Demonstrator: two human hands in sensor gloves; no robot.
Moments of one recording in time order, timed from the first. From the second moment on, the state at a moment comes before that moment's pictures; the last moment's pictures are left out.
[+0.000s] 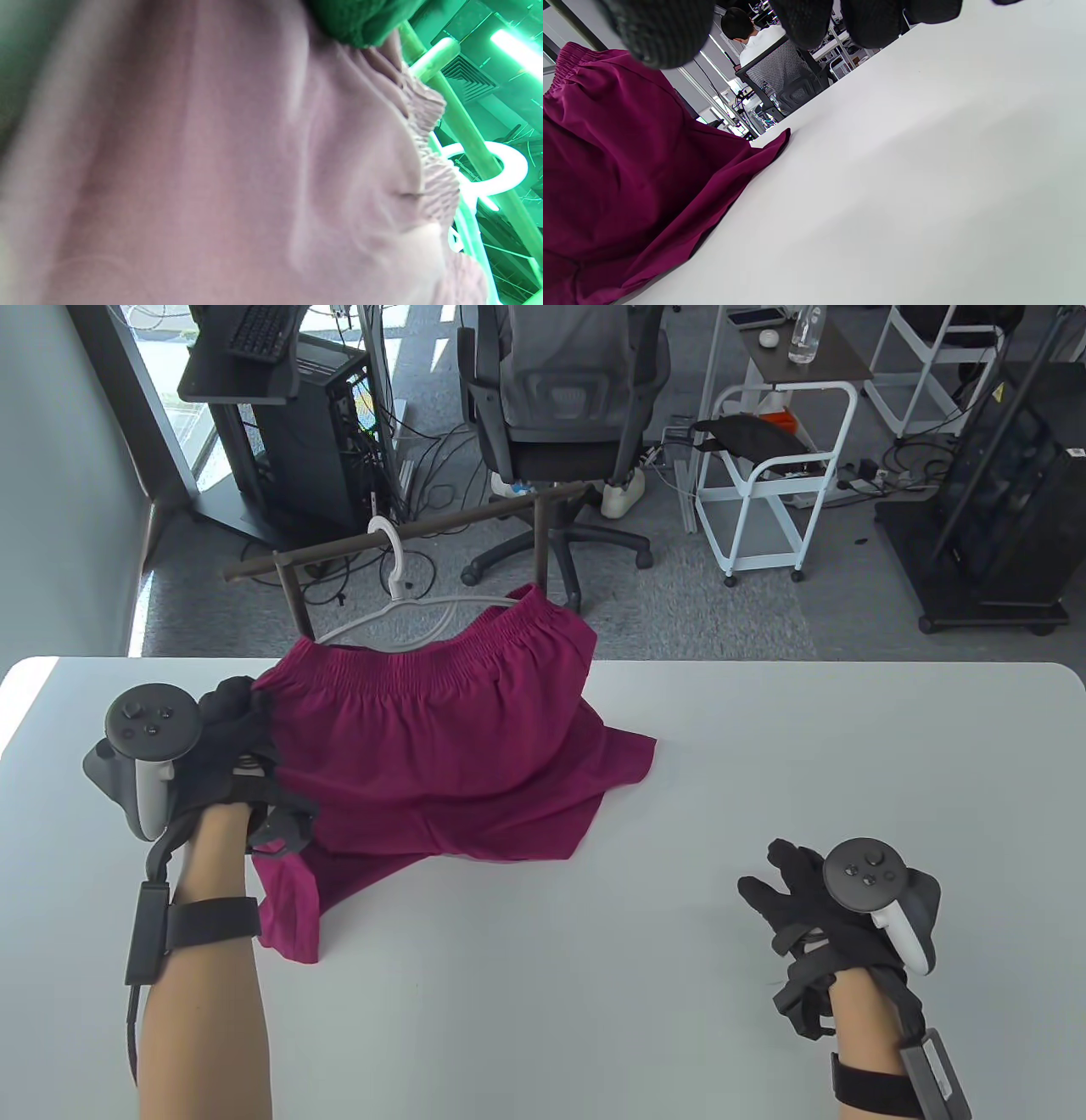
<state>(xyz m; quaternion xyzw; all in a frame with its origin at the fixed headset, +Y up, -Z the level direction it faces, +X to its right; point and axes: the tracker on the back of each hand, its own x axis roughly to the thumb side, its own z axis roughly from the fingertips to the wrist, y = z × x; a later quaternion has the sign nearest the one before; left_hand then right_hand) -0.348 -0.575 -0.405 0.14 0.15 0.39 0.90 0.271 -0.709 -0.325 -0.06 0.05 0.95 0.31</state>
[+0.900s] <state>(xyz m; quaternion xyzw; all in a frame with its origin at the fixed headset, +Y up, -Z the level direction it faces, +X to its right) -0.375 -0.613 -0.420 0.13 0.14 0.39 0.90 0.271 -0.712 -0.325 -0.08 0.06 0.95 0.28</state>
